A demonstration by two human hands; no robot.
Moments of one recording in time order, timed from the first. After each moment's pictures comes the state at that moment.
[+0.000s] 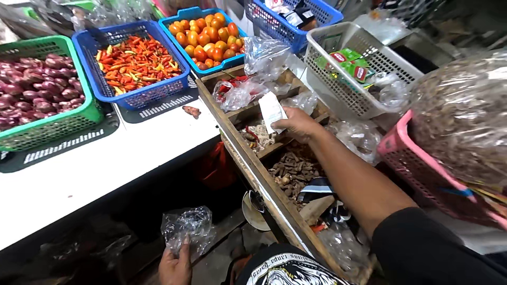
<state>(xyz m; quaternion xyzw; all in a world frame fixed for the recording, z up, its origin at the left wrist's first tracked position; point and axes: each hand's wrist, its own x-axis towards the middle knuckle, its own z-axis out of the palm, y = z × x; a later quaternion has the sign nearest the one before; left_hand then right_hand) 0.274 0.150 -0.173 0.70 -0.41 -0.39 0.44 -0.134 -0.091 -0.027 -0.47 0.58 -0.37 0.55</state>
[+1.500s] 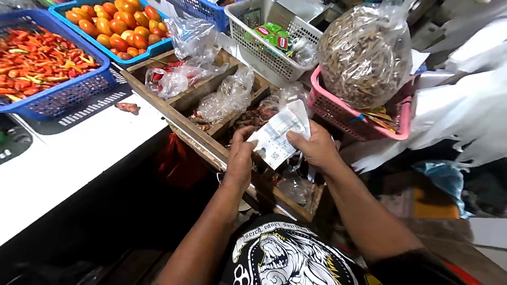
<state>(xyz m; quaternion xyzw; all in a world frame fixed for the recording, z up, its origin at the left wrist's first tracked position) 0.034 0.080 -0.035 0.27 -0.47 -0.75 0.37 -0.141 0.182 0.024 -0.44 0.71 -0.48 0.27</state>
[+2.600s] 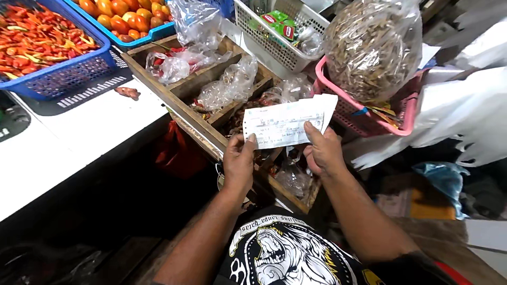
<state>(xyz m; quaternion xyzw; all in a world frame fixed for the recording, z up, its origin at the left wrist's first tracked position) 0.037 0.112 -0.047 0.31 -0.38 -0.74 0.46 -0.123 0.197 0.018 -0.22 0.62 -0.67 0.33</state>
